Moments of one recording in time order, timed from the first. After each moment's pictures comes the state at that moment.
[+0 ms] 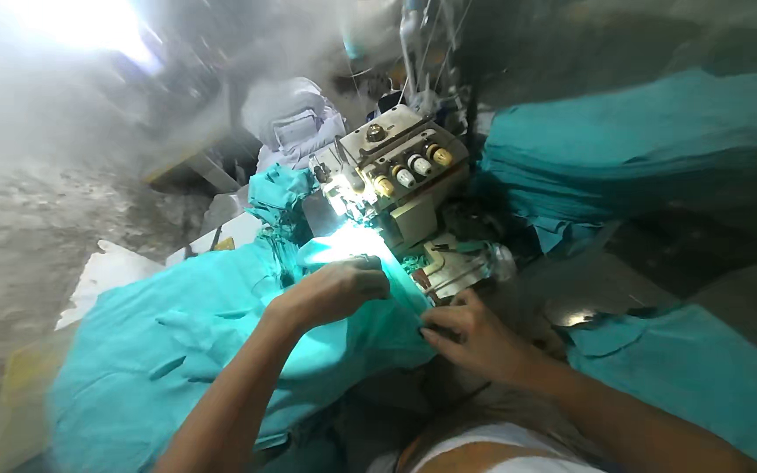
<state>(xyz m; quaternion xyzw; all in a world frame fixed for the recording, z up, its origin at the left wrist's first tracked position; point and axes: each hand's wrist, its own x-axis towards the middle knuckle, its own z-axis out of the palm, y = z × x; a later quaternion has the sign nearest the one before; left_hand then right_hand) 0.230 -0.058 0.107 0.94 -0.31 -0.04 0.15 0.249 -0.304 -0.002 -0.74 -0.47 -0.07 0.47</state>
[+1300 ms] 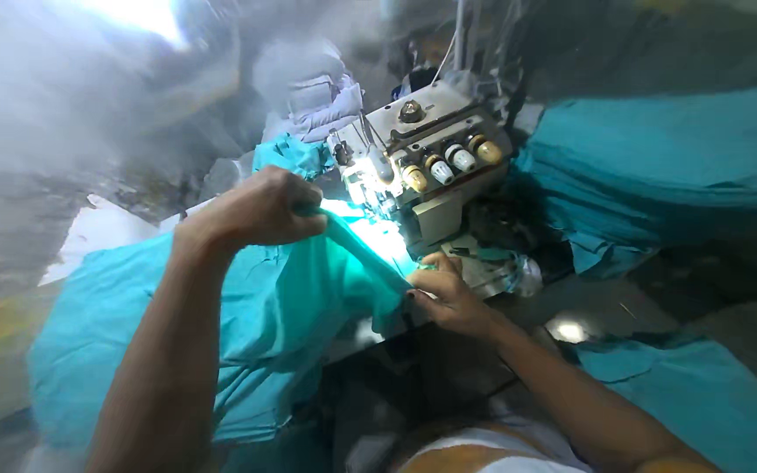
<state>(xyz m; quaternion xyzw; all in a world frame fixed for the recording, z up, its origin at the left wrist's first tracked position) 0.261 0.025 0.177 0.98 -0.21 0.00 0.07 0.315 -0.238 -0.039 -0.67 -0.51 -0.07 0.54</state>
